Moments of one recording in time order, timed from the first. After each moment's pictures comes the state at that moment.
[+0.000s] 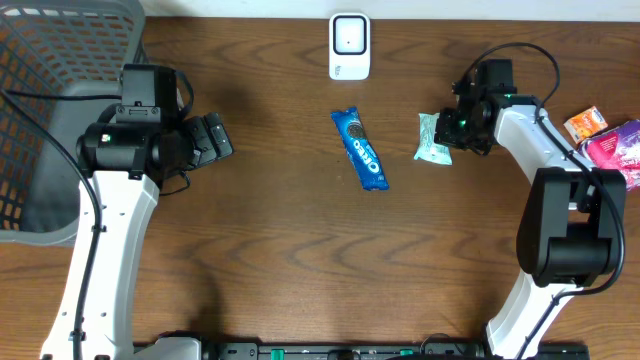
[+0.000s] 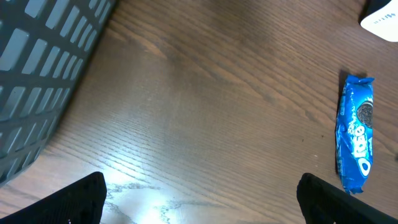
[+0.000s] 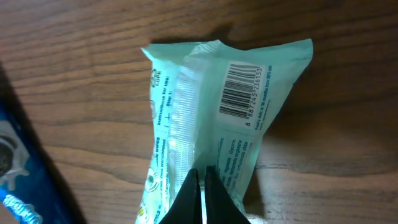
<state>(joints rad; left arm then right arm) -0.04 1.41 1.38 -1.10 0.02 -0.43 0.00 2.03 1.40 -0.62 -0.25 0.19</state>
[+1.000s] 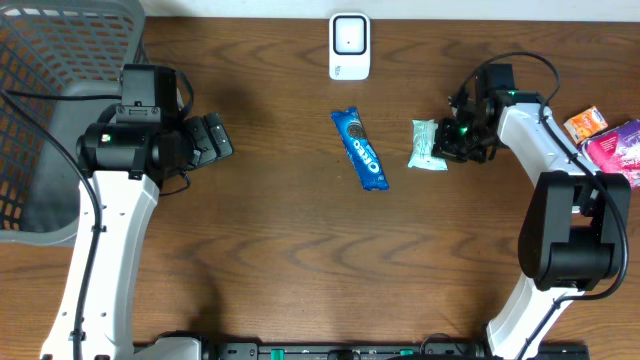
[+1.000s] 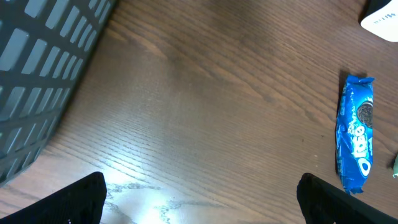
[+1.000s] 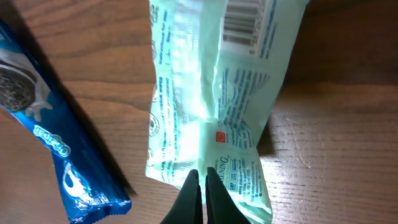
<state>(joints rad) -0.04 1.41 1.38 -1.10 0.02 -0.43 0.00 2.00 1.41 -0.83 -0.35 0.20</state>
